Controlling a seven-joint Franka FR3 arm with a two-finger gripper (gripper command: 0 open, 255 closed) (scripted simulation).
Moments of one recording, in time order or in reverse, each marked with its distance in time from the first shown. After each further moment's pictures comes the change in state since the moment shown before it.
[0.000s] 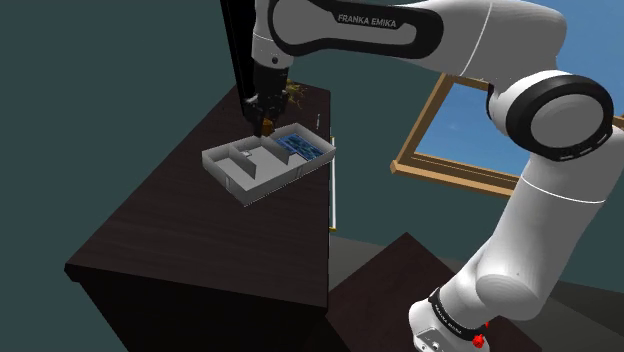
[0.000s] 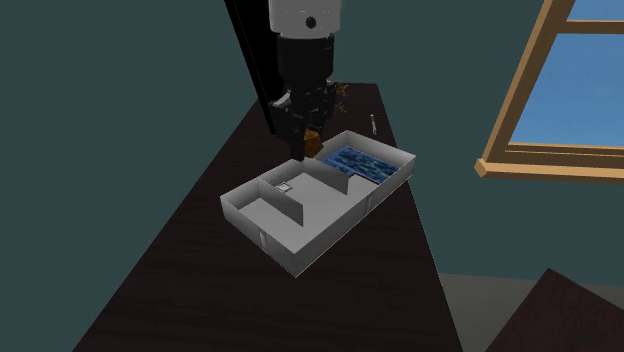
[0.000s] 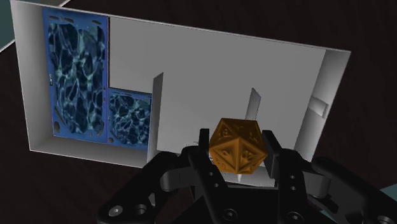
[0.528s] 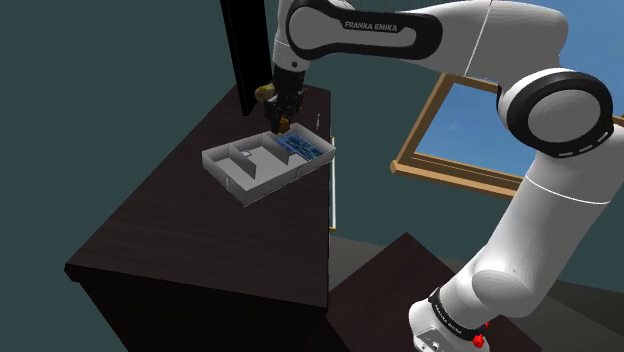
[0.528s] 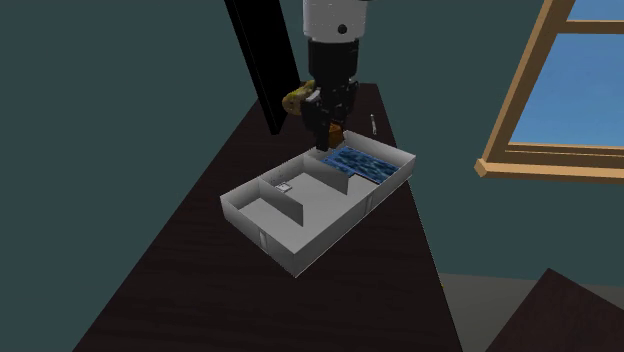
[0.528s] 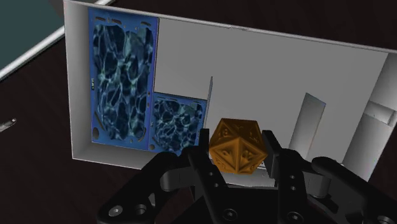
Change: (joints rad) arm -0.080 -0.029 -0.040 -0.069 0.019 0.044 -0.117
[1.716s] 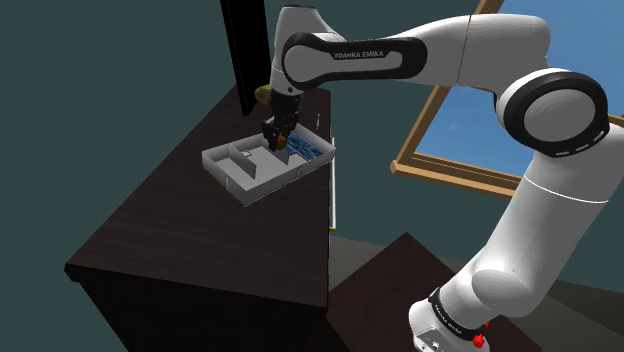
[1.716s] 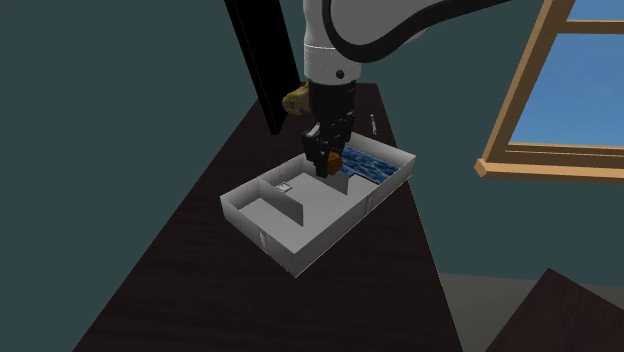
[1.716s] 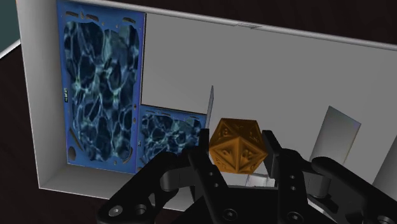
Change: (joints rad) arm -0.004 0.011 -0.004 -0.132 -0.006 0.143 0.003
